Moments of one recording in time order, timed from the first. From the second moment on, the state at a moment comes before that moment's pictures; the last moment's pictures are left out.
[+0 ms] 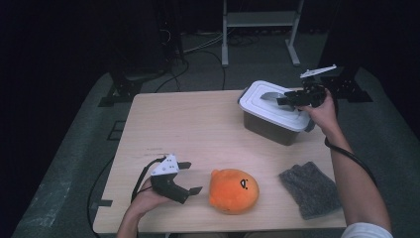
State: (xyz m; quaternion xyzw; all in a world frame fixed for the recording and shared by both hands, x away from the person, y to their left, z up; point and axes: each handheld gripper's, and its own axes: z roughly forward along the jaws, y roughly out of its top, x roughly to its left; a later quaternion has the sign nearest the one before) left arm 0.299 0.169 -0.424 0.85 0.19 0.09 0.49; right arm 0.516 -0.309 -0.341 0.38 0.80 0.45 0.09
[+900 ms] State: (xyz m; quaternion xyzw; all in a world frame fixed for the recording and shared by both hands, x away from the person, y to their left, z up) left arm 0.300 0.168 -0.426 0.85 0.19 0.08 0.49; right arm 0.519 -0.297 -0.343 0.37 0.81 0.45 0.08
